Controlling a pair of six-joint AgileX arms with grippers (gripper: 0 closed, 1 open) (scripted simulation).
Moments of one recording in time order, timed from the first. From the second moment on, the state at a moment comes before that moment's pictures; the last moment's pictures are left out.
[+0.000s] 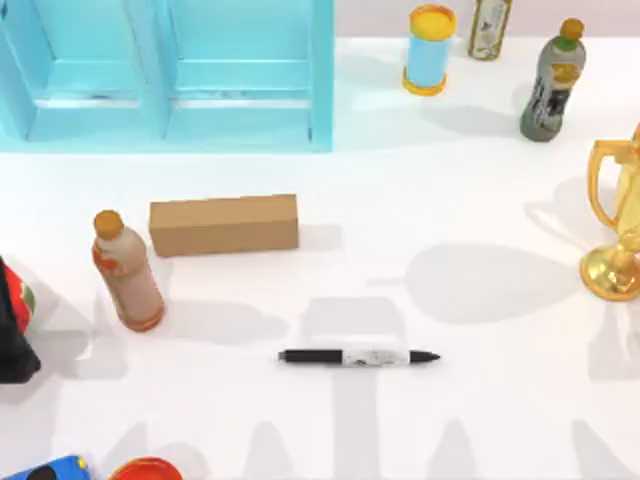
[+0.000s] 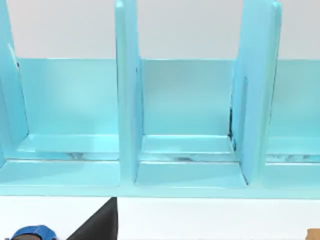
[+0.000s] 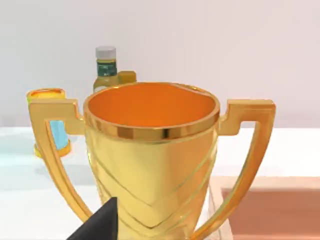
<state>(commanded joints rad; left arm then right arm) 0.00 0.00 0.00 0.00 0.00 0.00 0.00 0.00 0.00 0.00 0.00 0.00</state>
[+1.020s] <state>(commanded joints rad) 0.00 0.00 0.00 0.00 0.00 0.00 0.55 1.12 0.71 -0.51 0.00 -0.43</state>
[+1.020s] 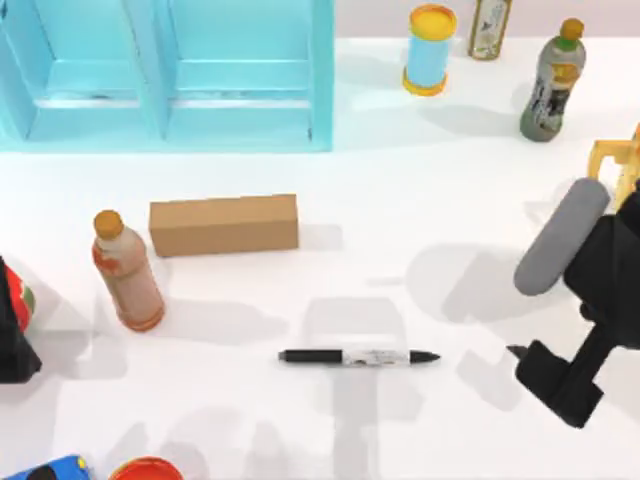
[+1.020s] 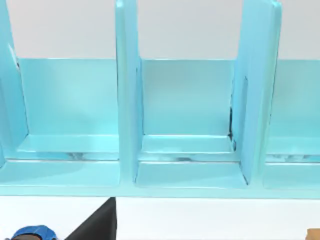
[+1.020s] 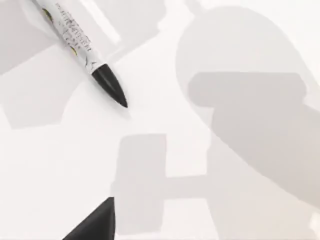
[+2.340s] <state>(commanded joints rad) 0.00 0.00 0.00 0.00 0.00 0.00 0.92 1.97 1.47 -0.93 0.19 -0.64</state>
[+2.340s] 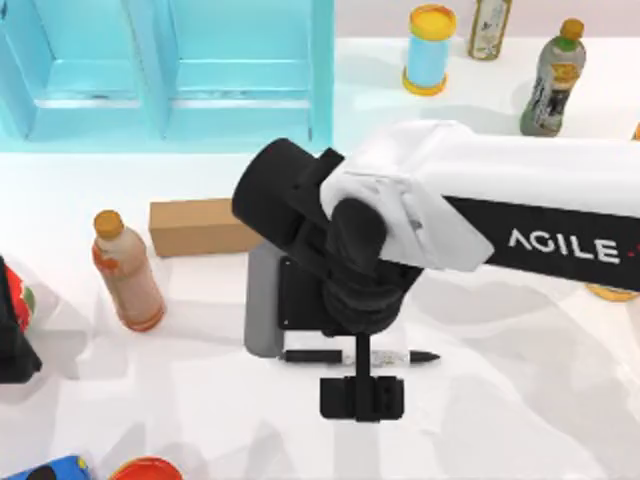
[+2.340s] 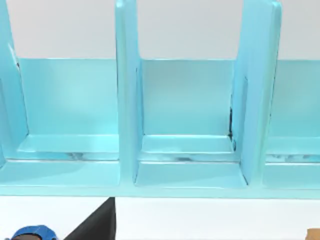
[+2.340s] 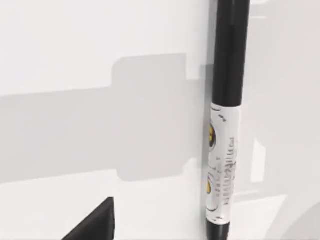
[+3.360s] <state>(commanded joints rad) 0.00 0.00 0.00 0.00 0.00 0.00 0.87 2.17 1.36 -0.61 0.19 -0.68</state>
